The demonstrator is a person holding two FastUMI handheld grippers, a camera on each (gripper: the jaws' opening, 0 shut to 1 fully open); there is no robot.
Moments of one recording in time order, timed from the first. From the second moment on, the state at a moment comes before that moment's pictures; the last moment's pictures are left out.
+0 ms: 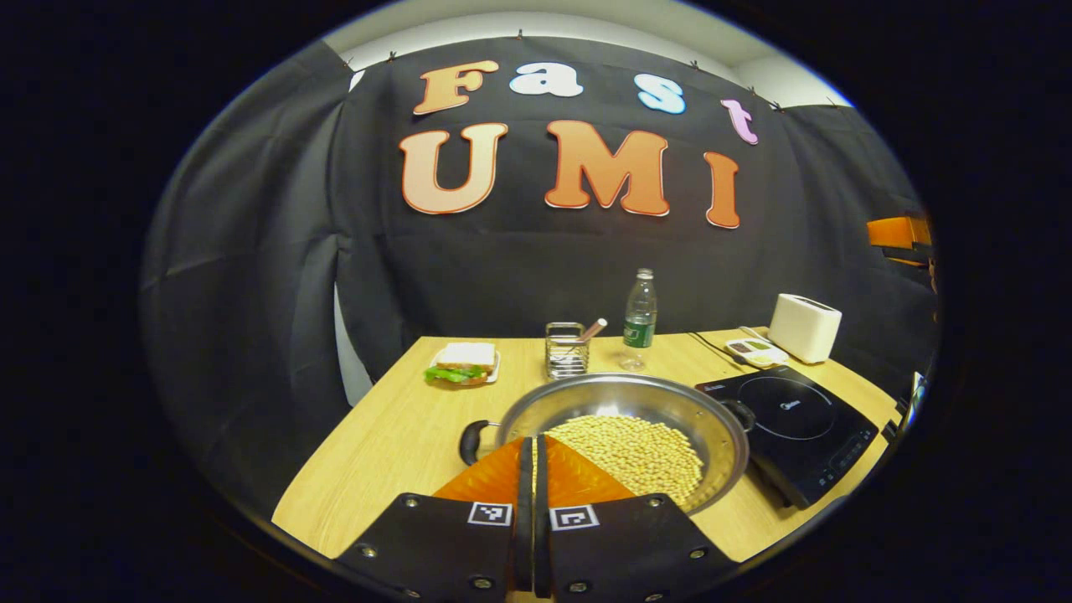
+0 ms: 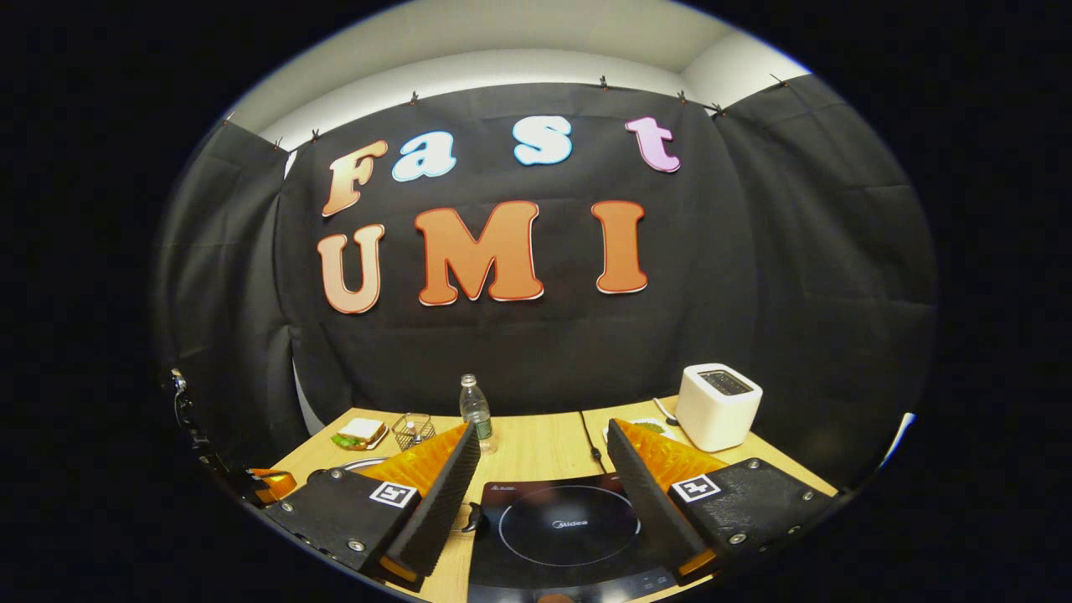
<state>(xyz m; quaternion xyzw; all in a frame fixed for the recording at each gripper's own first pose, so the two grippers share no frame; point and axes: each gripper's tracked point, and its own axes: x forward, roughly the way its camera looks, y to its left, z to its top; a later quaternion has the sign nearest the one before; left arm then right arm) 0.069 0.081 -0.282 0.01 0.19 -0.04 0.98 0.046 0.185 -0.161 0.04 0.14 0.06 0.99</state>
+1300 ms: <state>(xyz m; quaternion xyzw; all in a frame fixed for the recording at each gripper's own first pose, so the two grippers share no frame) 0.149 0.102 -0.386 -0.01 0.29 -0.08 0.95 0.072 0.311 -0.417 -0.01 0.41 0.11 0.90</state>
